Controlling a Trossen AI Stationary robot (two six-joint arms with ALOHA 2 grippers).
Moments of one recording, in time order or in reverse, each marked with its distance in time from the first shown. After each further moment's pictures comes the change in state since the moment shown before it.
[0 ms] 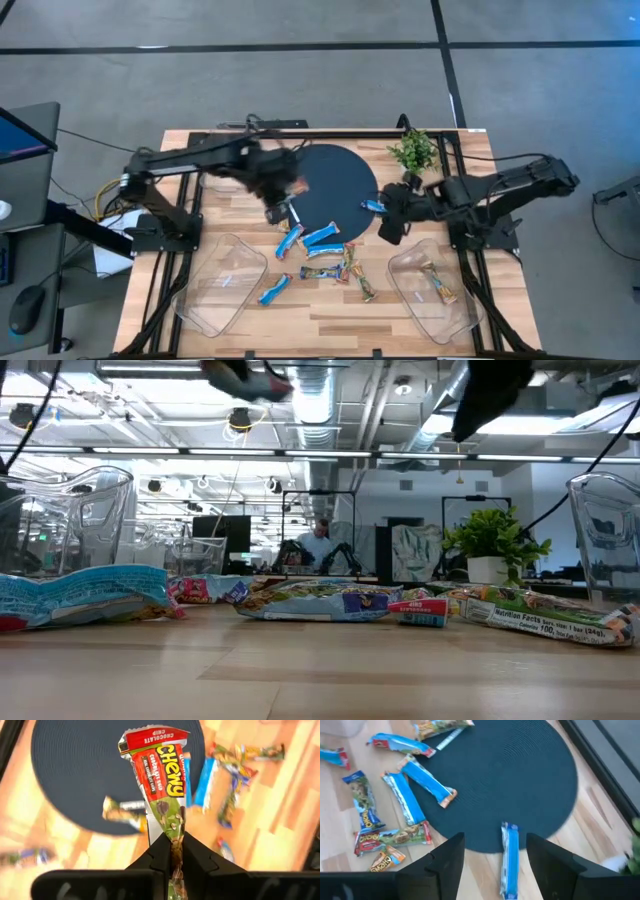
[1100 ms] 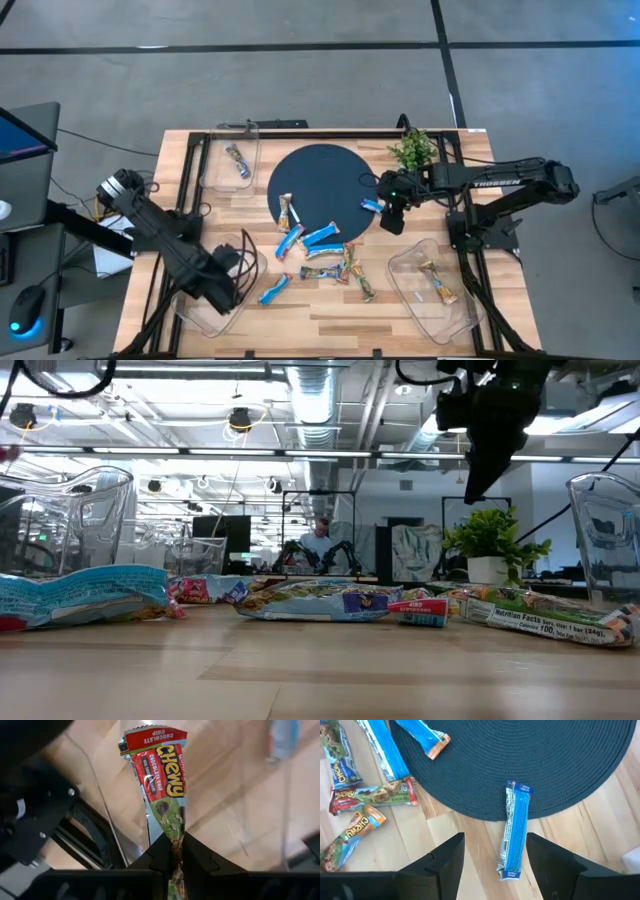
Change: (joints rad) left arm -0.753 -0.081 -0.588 0.007 0.102 -1.140; right arm -0.276 0.003 -0.181 0.080 -0.346 -0.192
